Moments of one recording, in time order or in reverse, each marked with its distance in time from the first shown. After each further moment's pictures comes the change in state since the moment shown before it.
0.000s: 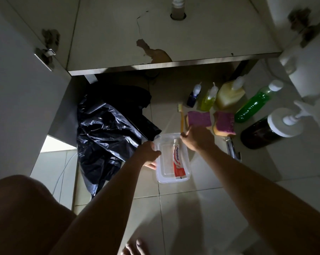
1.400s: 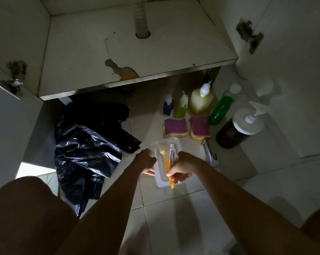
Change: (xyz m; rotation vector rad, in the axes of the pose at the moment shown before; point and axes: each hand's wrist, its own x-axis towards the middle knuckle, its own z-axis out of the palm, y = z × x) left_hand 0.015 0.048 0.041 -0.336 -0.139 -0.085; right_hand -0.045 0.053 -0.008 0.497 -0.697 0.082
